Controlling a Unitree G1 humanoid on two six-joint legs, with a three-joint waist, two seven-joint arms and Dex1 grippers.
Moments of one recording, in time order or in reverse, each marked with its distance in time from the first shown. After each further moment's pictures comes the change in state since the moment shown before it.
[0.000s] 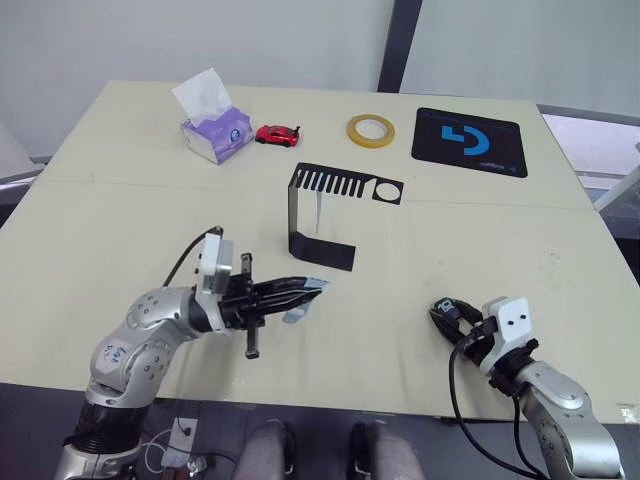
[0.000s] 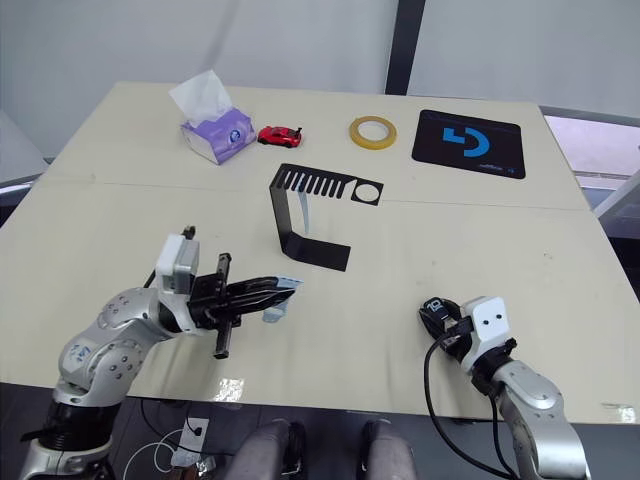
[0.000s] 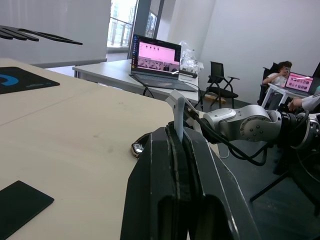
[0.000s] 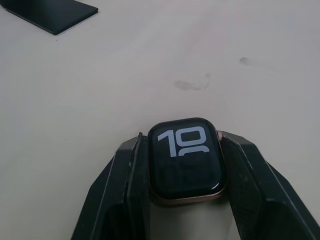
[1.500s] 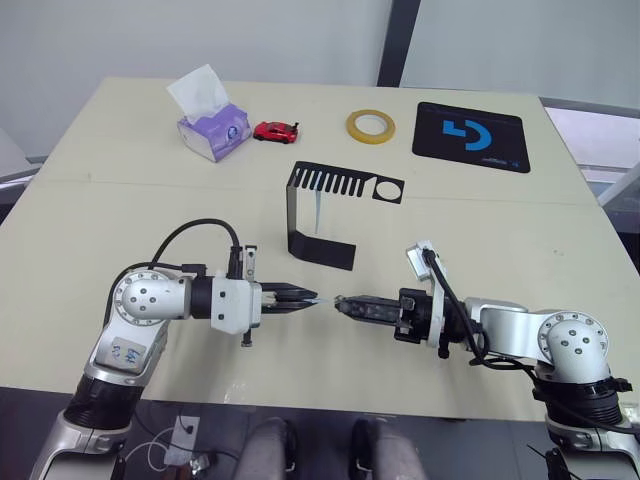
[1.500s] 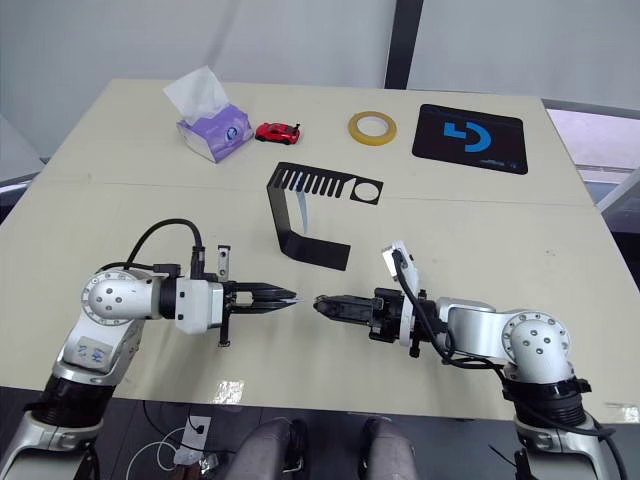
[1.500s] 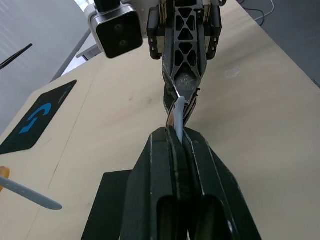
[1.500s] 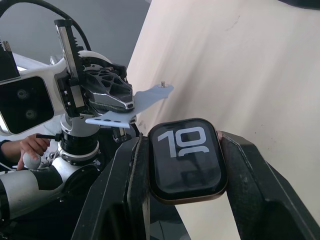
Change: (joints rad) left arm -0.096 0.110 -0.122 0.119 0.515 -0.657 -0.109; right arm -0.549 -0.115 0.129 -0.007 1.382 0.942 -0.473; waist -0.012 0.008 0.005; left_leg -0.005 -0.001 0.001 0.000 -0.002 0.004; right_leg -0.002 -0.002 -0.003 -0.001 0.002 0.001
